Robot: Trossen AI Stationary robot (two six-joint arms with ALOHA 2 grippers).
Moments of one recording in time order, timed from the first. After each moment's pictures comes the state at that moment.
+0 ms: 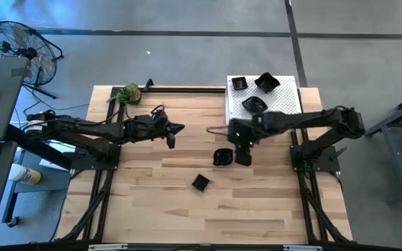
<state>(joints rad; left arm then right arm) 0.12 1.13 0.49 0.39 -0.23 -0.48 -0.05 1.48 1.18 -0.88 -0.08 0.18</state>
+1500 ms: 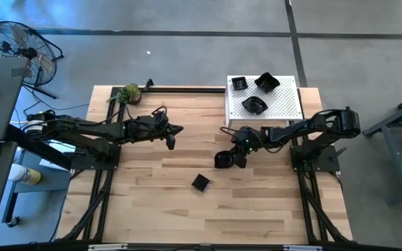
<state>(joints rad) 0.12 1.13 0.49 0.31 -0.23 -0.48 -0.13 1.52 0.53 0.14 -0.11 0.31</state>
